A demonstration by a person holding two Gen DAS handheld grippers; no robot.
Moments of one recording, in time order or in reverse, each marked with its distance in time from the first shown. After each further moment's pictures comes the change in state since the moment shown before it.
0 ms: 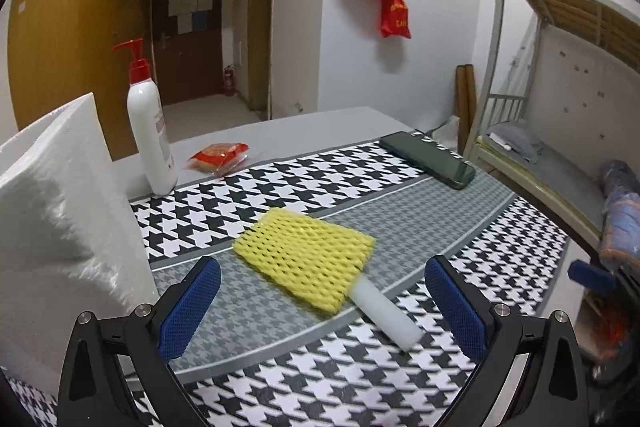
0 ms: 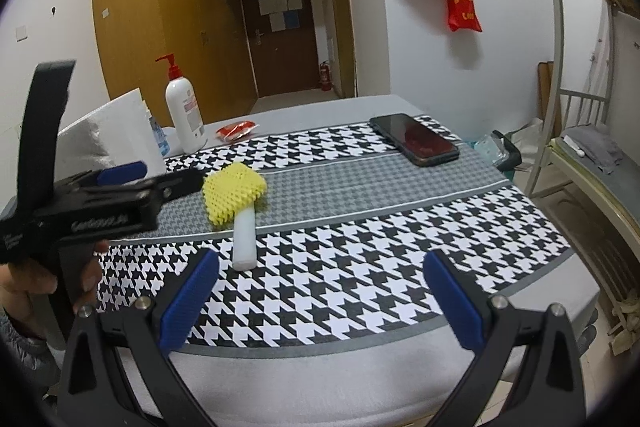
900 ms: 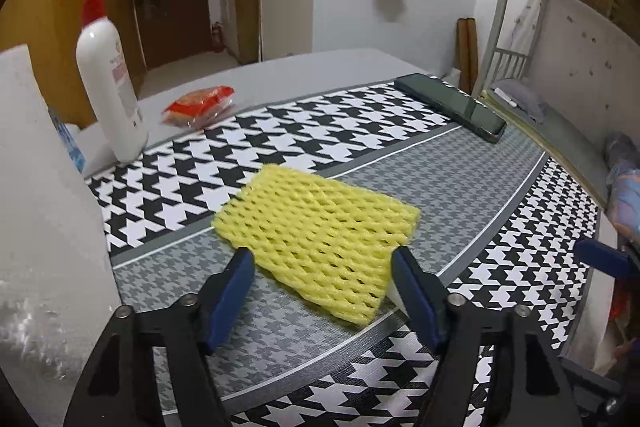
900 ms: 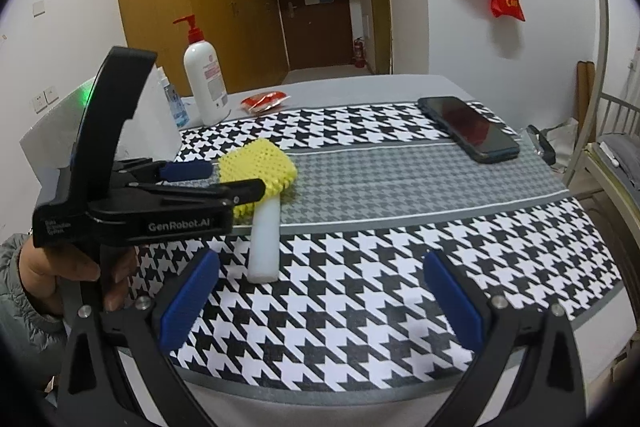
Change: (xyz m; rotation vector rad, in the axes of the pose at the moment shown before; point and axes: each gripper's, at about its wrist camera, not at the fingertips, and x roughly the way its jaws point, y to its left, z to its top) left arm 0.068 0.017 -0.004 0.022 0.196 -0.041; right arm 0.055 0.017 0.012 -0.069 0.095 0.103
